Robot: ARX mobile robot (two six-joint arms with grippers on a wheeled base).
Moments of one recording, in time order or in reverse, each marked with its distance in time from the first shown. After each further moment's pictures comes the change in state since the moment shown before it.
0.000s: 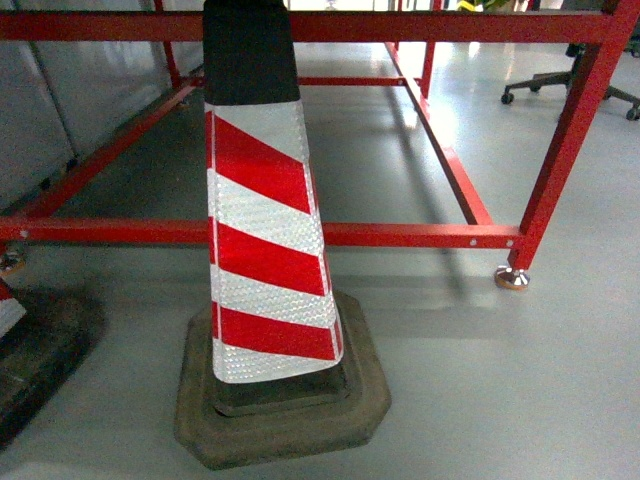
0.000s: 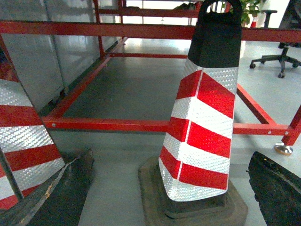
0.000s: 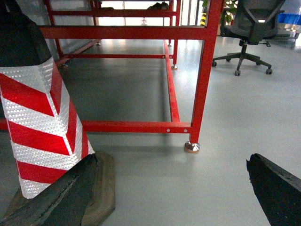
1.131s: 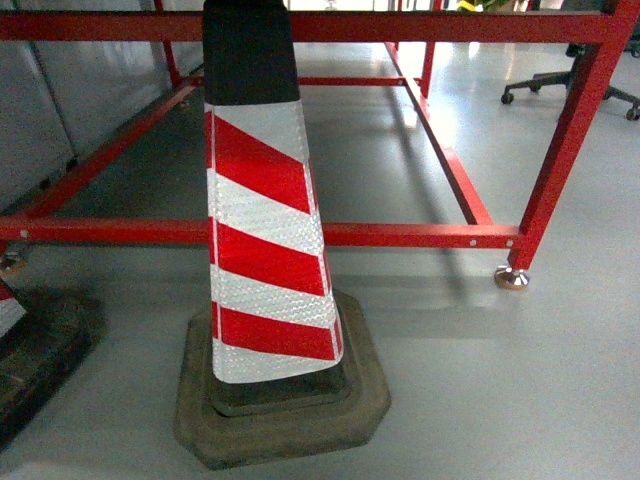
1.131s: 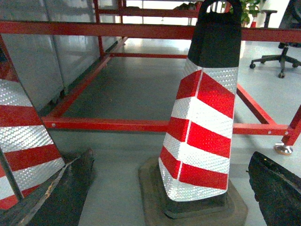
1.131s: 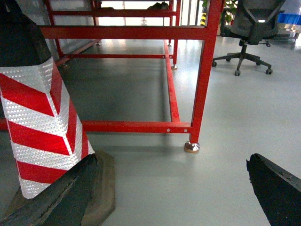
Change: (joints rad) left arm 0.000 0.000 0.000 0.000 0.000 0.000; right arm 0.000 0.000 0.000 0.000 0.000 0.000
